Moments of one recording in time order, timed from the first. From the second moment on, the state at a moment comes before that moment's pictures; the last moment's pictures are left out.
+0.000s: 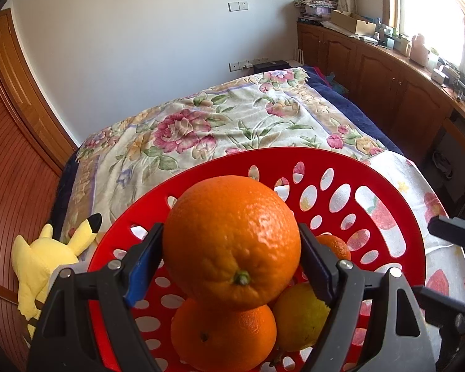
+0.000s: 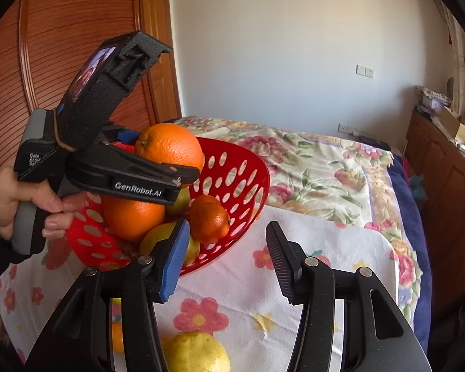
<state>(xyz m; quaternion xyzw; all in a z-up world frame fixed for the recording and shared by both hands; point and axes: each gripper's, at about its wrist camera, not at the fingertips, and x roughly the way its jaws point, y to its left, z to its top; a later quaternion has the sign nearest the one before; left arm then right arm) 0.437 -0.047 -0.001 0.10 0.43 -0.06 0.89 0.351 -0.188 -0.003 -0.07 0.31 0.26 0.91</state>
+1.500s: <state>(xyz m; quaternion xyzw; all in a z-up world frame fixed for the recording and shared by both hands) 0.210 -0.018 0.006 0.02 0.32 -0.11 0.94 0.238 -0.209 -0.016 -0.07 0.32 0.23 0.92</state>
